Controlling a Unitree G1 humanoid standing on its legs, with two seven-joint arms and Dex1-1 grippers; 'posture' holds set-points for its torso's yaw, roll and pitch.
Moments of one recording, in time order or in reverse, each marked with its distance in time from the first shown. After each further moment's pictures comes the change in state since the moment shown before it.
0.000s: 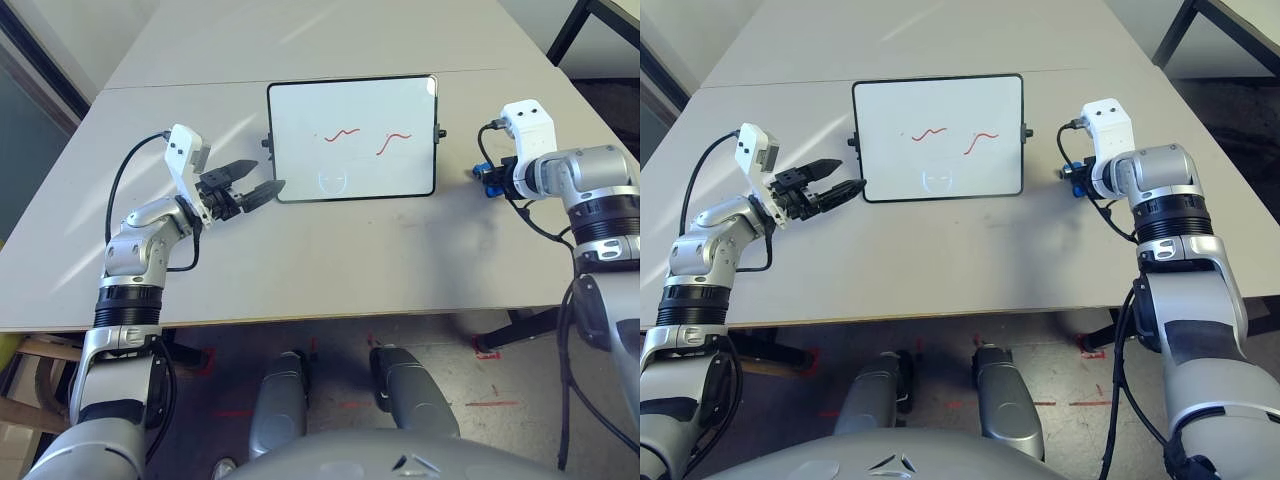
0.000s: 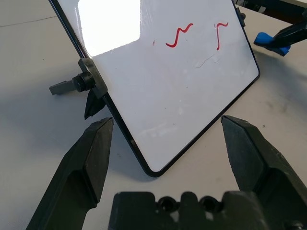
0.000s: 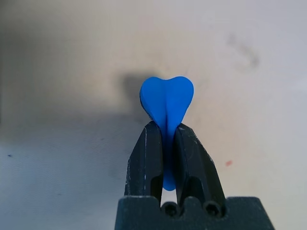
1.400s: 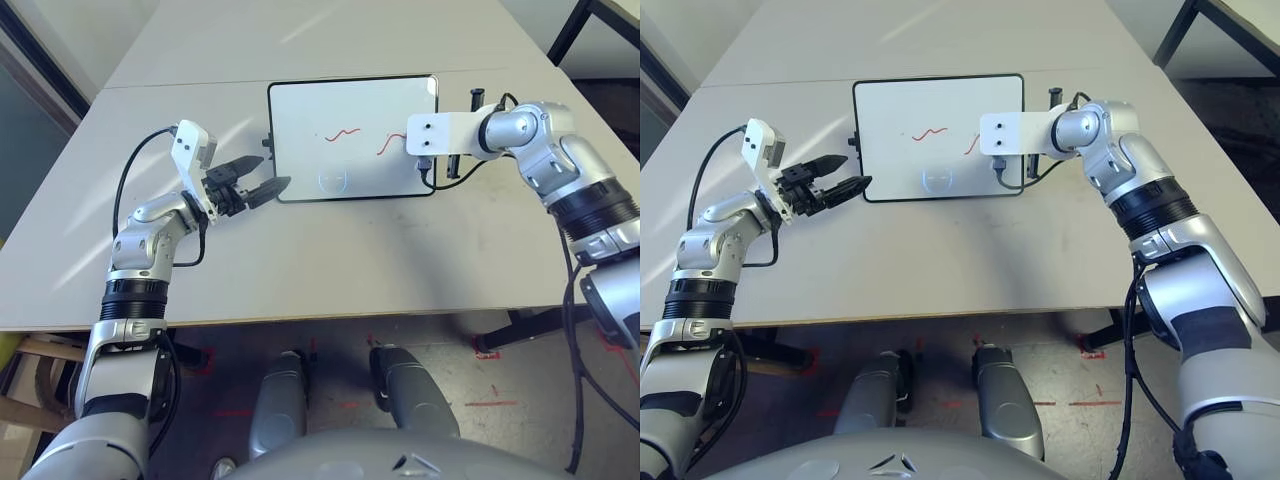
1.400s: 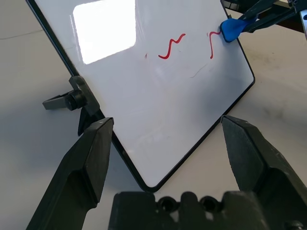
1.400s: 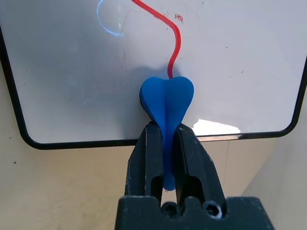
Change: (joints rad) left arm -0.030 -0.009 -0.018 0.007 0.002 -0.017 -0.001; right arm -0.145 0.030 0.339 0.052 -0.504 -0.842 0.336
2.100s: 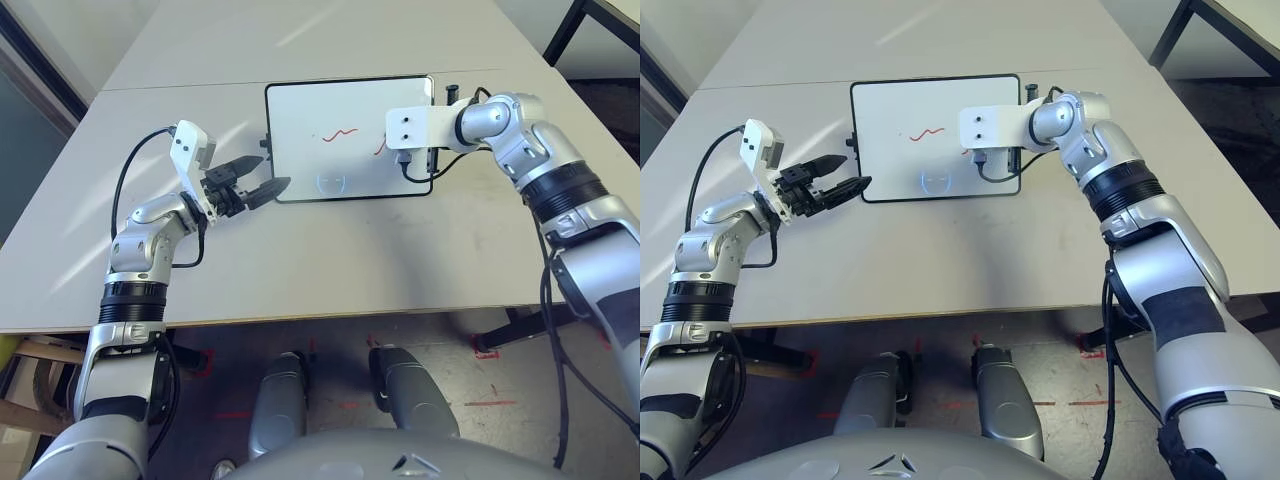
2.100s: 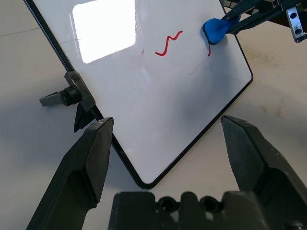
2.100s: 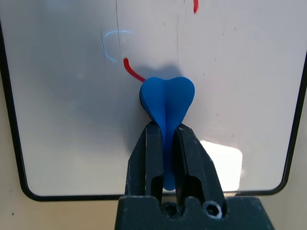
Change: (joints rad) left arm 0.019 0.001 0.004 -0.009 0.000 0.004 0.002; right arm -0.095 0.139 0.000 0.159 -0.019 -0.081 0.008
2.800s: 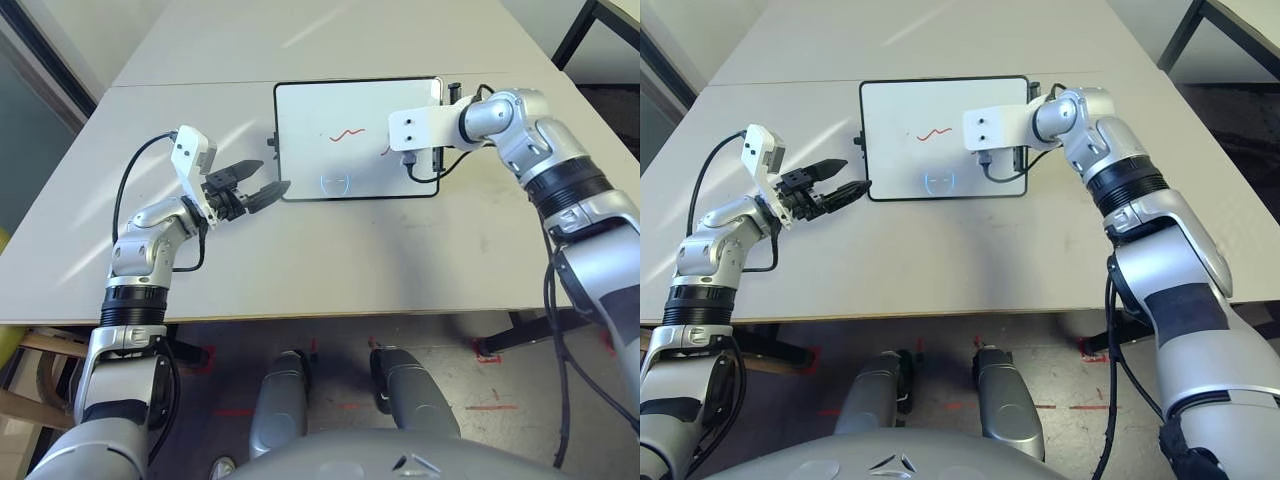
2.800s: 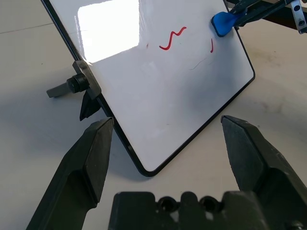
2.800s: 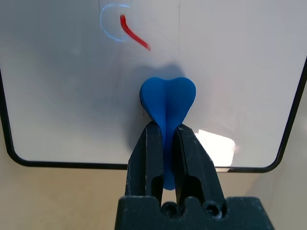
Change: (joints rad) left arm 0.011 -0.008 0.000 0.000 0.000 -0.011 0.000; right arm -0.011 -0.081 0.004 0.042 -0.050 -0.035 0.019
